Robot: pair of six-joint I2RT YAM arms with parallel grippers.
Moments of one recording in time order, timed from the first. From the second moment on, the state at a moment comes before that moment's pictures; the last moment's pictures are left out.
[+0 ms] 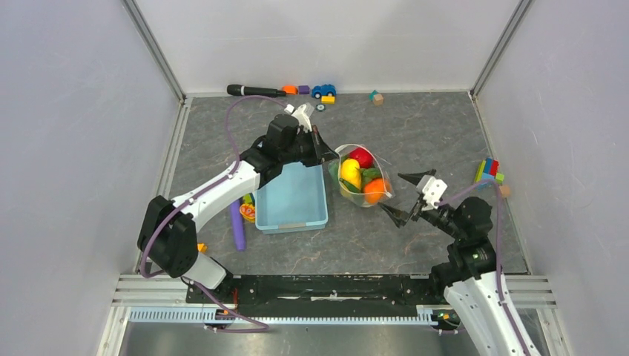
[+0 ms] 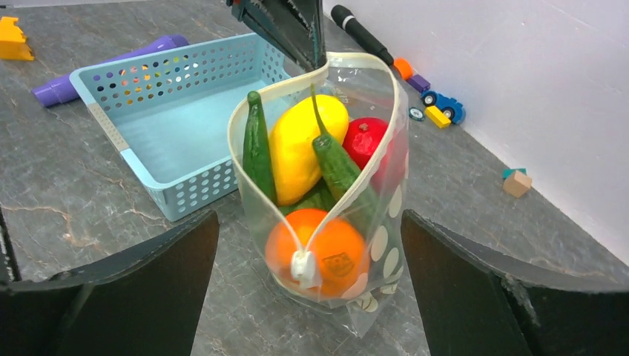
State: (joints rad) left arm -0.62 1.51 1.15 -0.07 0.31 -0.71; right arm 0.21 0.43 0.45 -0.04 -0.69 -0.25
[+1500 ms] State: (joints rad) left arm -0.62 1.55 1.23 -0.26 0.26 -0.84; right arm 0.21 0.61 0.05 0.64 -0.86 -0.39
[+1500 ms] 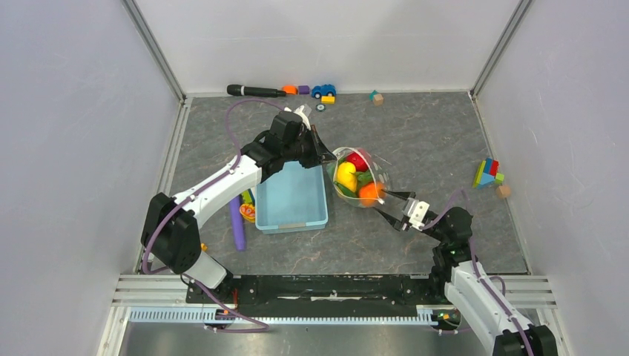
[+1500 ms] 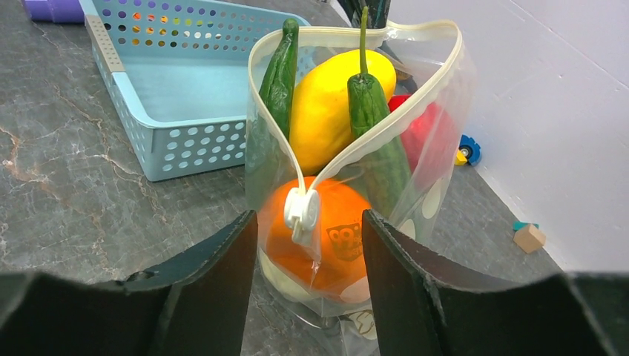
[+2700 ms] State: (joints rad) left arm -0.62 1.39 1.21 -0.39 0.26 -0.71; right arm 0.19 0.62 0.29 0.43 -0.67 -0.23
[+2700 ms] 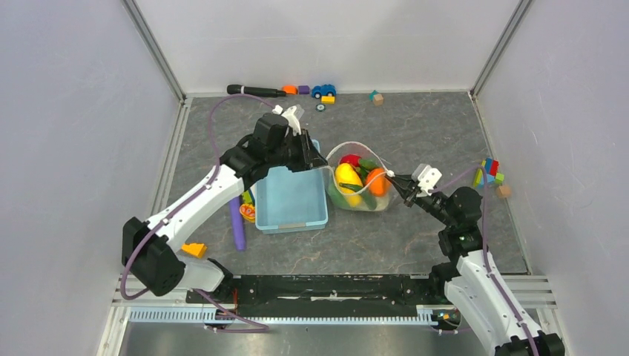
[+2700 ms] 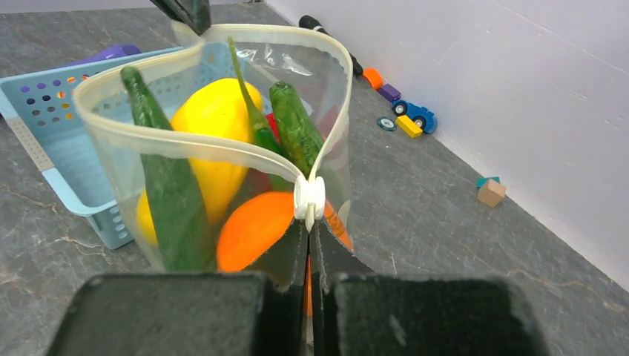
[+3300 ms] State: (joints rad) left arm -0.70 1.32 1.35 -0.43 0.56 -0.29; right arm 0.18 0.76 0.55 0.15 -0.79 -0.14
